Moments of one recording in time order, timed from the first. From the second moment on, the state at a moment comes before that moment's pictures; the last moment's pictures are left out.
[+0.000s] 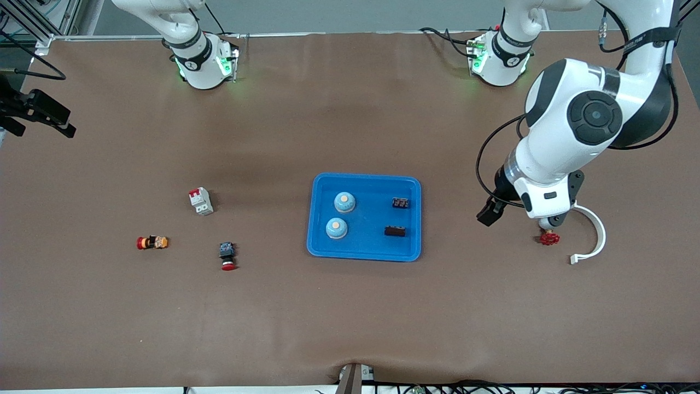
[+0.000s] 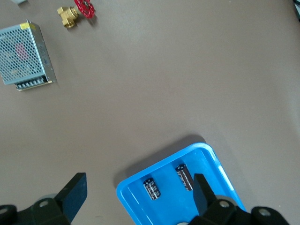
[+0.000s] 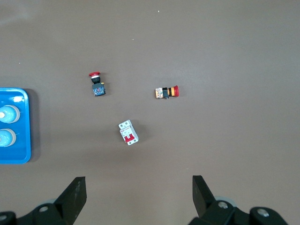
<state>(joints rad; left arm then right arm) -0.23 0.27 -0.14 -1.62 0.00 1.90 -1.34 -0.02 -0.08 -0.01 -1.58 0.00 1.55 0.02</state>
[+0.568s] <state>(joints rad) -0.28 0.28 -0.19 -1.76 0.04 2.15 -1.62 -0.02 -0.08 -0.01 -1.57 0.00 1.55 0.02</state>
